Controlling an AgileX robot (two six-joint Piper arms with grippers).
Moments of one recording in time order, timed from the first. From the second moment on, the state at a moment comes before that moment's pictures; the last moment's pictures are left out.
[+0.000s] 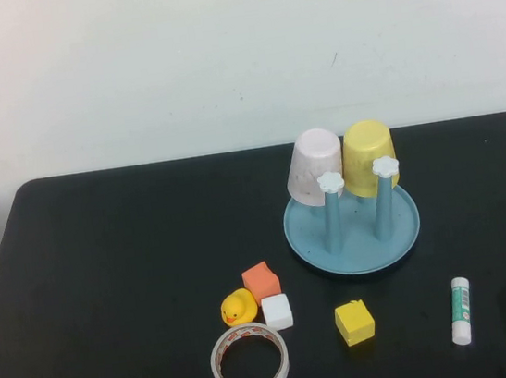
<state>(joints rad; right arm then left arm) 0.24 0.27 -0.33 1.68 0.46 -1.62 -0.75 0.02 -0.21 -0.03 0.51 0.04</state>
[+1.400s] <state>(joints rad) 0.03 -0.01 0.02 -0.08 0.35 0.09 -0.75 0.02 -0.21 -0.03 0.51 0.05</state>
